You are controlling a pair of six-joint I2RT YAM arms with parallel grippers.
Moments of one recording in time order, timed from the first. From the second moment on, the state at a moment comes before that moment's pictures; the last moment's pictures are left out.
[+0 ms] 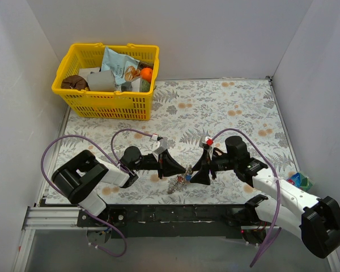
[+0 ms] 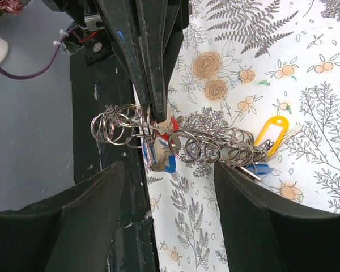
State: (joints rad) left arm -0.75 1.57 0.35 1.36 0.87 -0.46; right arm 0.58 0.96 0.43 -0.01 -0.92 0.02
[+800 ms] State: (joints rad) left arm -0.76 1.57 0.35 1.36 0.91 -0.47; right arm 0.59 1.01 0.43 0.10 -0.89 0.08
